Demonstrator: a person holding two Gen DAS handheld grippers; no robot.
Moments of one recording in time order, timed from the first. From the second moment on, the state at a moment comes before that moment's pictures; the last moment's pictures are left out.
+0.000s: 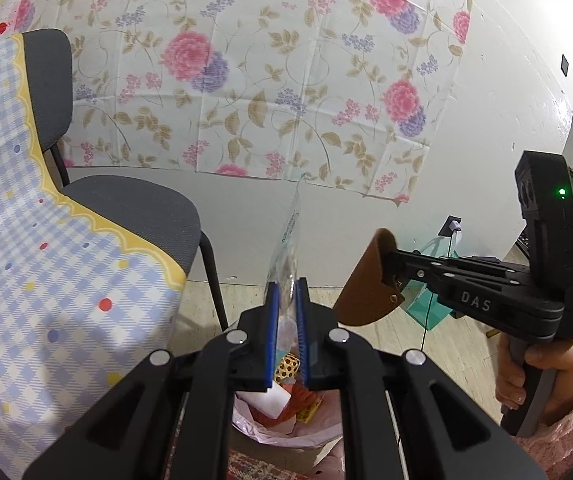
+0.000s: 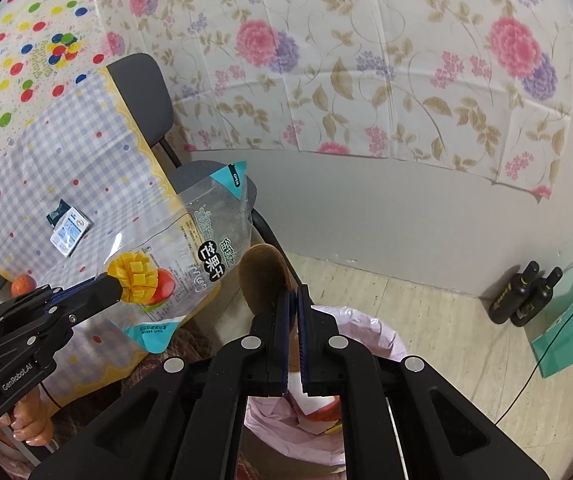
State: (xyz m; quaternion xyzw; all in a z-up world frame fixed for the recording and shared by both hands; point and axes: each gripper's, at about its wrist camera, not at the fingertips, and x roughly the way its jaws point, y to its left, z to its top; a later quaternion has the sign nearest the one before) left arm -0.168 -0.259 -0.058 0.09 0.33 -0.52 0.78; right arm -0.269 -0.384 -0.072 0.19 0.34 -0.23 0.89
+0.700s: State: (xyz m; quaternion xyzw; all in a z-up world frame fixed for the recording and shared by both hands) left arm -0.163 -0.270 -0.064 0.09 0.33 -0.51 0.79; right arm -0.280 -0.392 -0.056 0.20 0.30 -0.22 0.90
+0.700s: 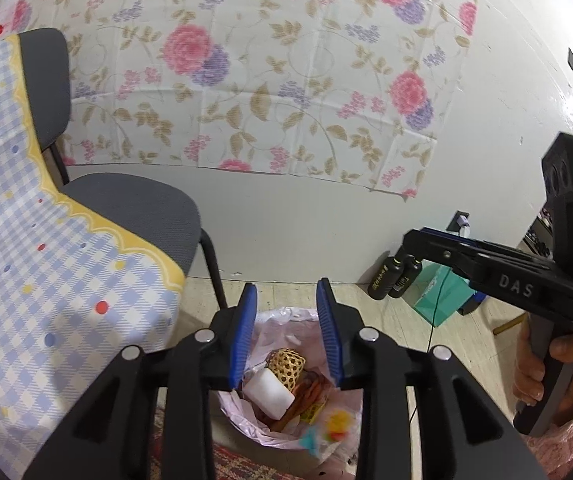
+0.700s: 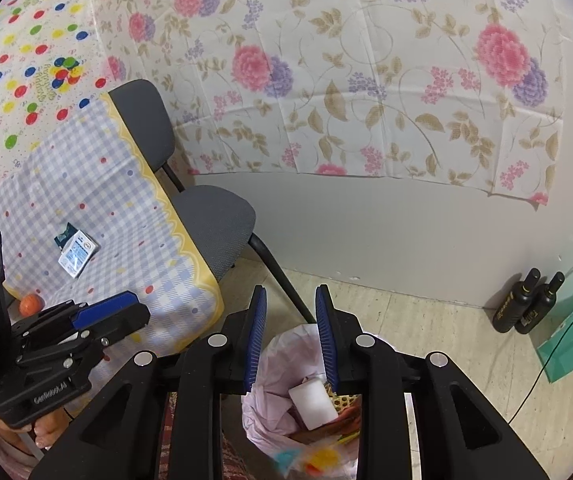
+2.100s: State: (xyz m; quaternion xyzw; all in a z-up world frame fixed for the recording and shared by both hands) left arm -0.042 -0.085 -0.046 0.06 0.31 -0.16 0.93; right arm -0.099 -0.292 -0.065 0.11 0.34 -0.02 0.93
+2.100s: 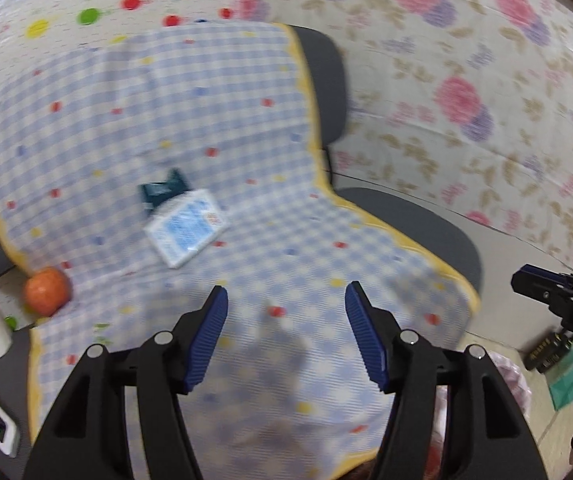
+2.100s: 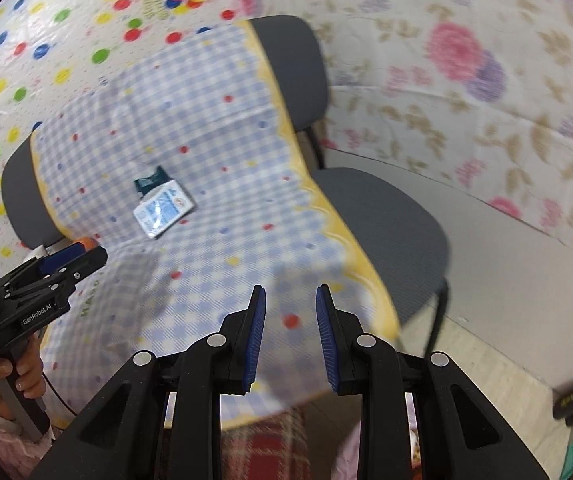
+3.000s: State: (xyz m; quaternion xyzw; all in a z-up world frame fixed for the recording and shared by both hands) left arm 0.079 0.053 -0.041 0.02 0.30 0.06 0.95; right arm 0.128 -0.162 -0.083 0.03 0.36 0.11 0.93
